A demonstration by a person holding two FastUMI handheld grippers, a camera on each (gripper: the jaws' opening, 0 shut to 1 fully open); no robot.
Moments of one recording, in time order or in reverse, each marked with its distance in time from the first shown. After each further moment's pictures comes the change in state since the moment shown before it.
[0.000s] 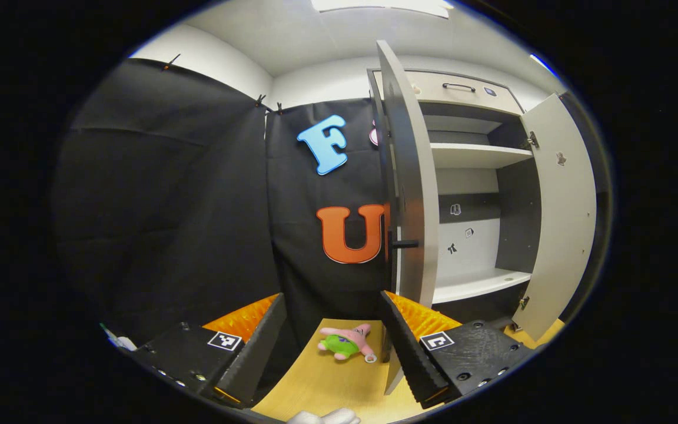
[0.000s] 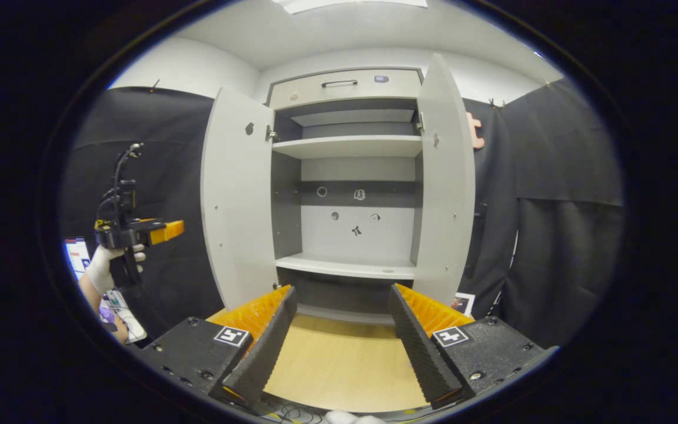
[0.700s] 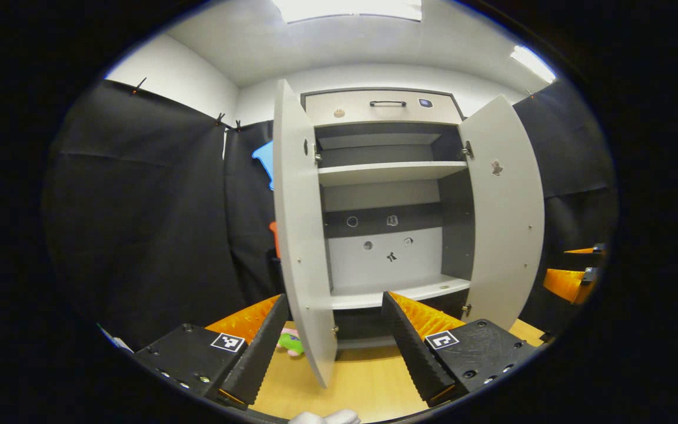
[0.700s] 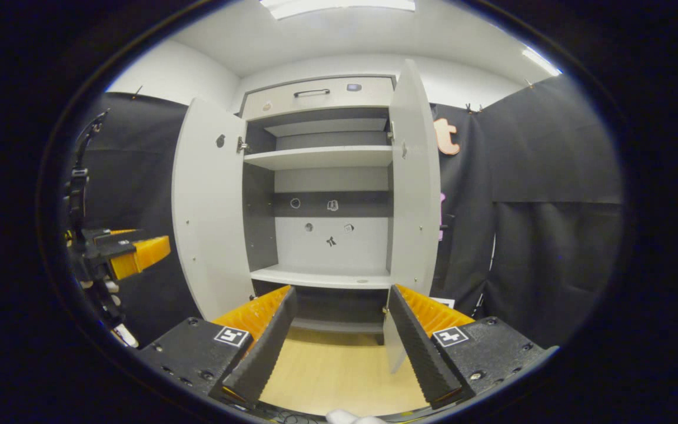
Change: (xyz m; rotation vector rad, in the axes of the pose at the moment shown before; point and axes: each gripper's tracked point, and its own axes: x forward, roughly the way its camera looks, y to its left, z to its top) left arm -0.084 -0.157 0.024 0.001 -0.002 -0.173; right arm 0.001 -0.034 0.013 0.029 -0.039 -0.107
